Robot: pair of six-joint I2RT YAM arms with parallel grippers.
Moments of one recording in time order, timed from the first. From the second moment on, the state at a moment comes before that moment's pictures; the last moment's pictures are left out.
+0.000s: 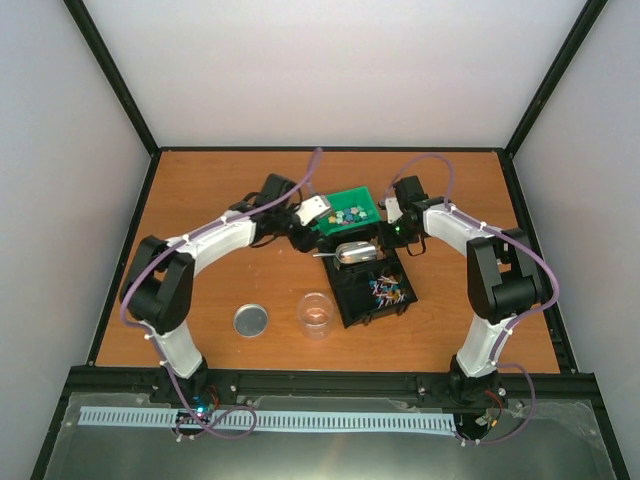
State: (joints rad) left arm -0.53 1.77 1.26 -0.39 0.43 0.37; right arm 0.30 1.81 1.20 -0.58 -0.27 0.06
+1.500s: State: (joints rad) left arm -0.53 1.78 0.80 0.25 0.63 0.42; right arm 0.28 1.84 1.22 -0.60 -0.34 -0.01
